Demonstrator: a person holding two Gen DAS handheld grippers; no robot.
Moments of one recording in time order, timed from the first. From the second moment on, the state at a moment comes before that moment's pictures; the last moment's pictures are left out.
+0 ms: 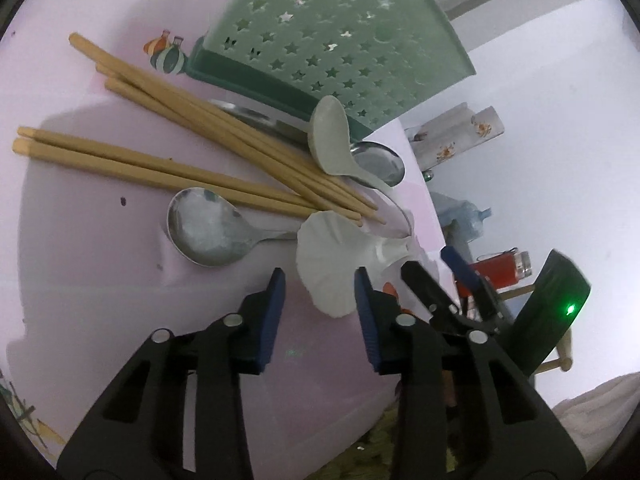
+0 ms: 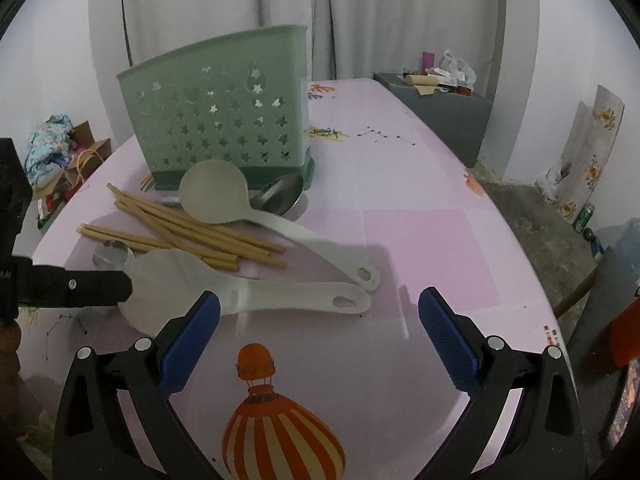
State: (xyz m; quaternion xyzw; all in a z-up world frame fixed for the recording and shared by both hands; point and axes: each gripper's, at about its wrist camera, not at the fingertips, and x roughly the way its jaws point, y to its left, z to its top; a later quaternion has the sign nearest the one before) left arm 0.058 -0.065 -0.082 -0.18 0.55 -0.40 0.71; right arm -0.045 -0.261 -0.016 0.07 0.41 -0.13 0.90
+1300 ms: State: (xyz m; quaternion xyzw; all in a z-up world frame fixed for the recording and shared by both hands) left arm 0.025 0.088 0.038 -0.24 0.34 -0.31 0.85; right arm -0.021 -0.199 0.031 0.00 0.37 -0.02 0.93
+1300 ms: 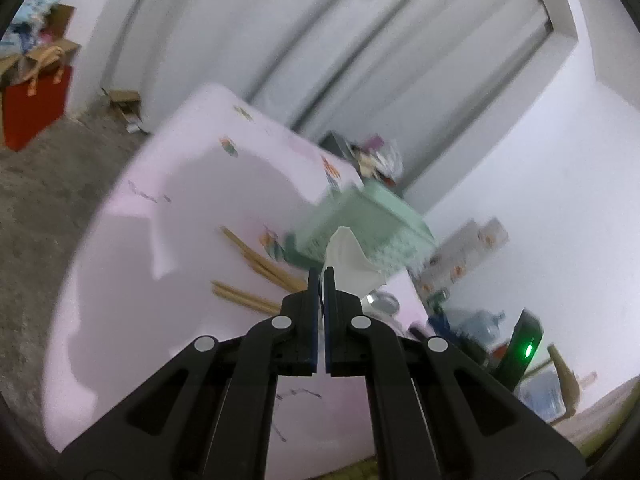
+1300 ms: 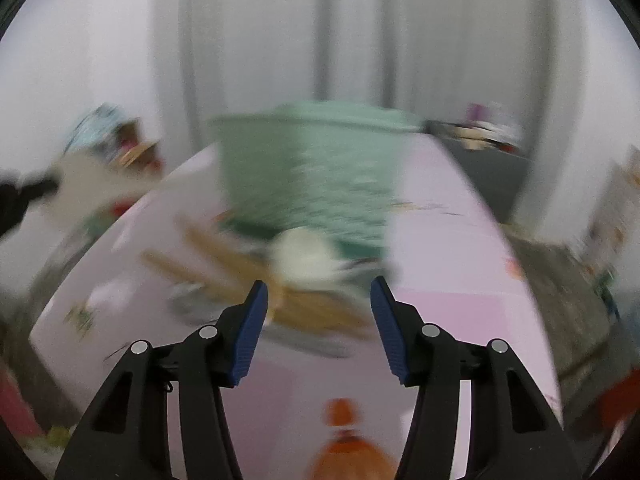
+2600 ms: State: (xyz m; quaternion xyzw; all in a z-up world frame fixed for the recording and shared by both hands) left arm 0.053 0.133 0.036 -0.26 0.32 -0.30 0.86; right arm 0.009 -0.069 -0.017 -0.22 0.39 0.03 0.90
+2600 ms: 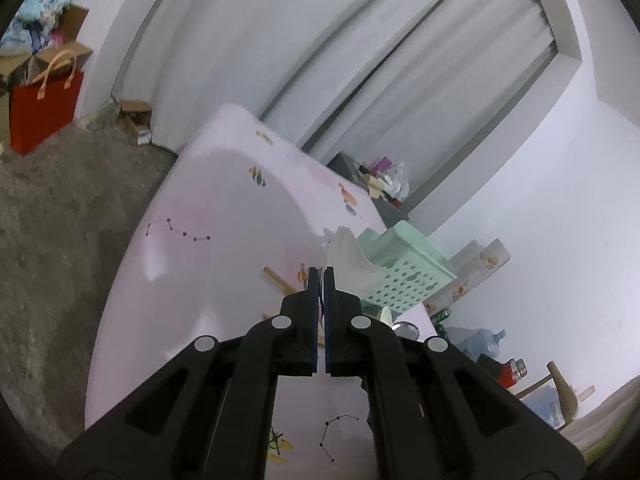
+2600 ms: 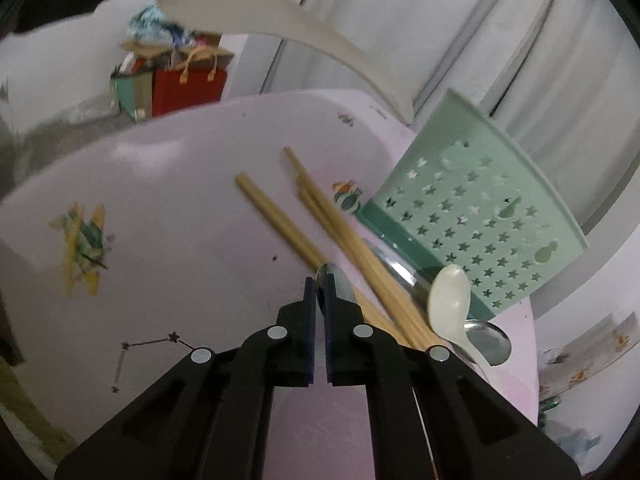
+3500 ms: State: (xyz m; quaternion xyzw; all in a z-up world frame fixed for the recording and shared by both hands) left arm 0.106 -0.024 0.136 0.10 0.30 -0.26 0.91; right arm -0.016 -0.223 0.125 0.05 0.21 0.06 0.98
